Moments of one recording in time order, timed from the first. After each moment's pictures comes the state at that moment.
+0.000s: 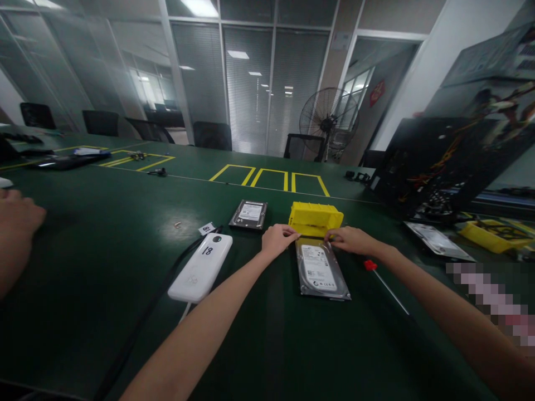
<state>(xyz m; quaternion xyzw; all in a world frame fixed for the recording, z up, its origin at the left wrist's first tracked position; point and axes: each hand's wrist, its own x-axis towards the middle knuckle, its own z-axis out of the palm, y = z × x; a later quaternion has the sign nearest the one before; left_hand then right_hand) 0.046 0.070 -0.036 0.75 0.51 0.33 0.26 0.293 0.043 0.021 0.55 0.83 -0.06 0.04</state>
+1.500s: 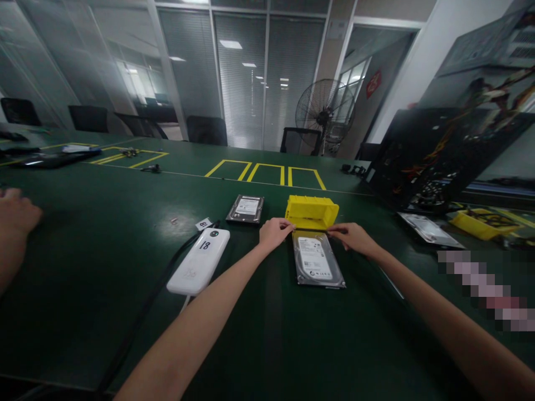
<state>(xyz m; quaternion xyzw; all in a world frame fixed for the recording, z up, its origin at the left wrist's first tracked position) 0.047 0.070 -0.031 0.75 0.53 0.31 0.26 0.303 0.026 -0.008 0.65 0.68 -0.25 -0.21</state>
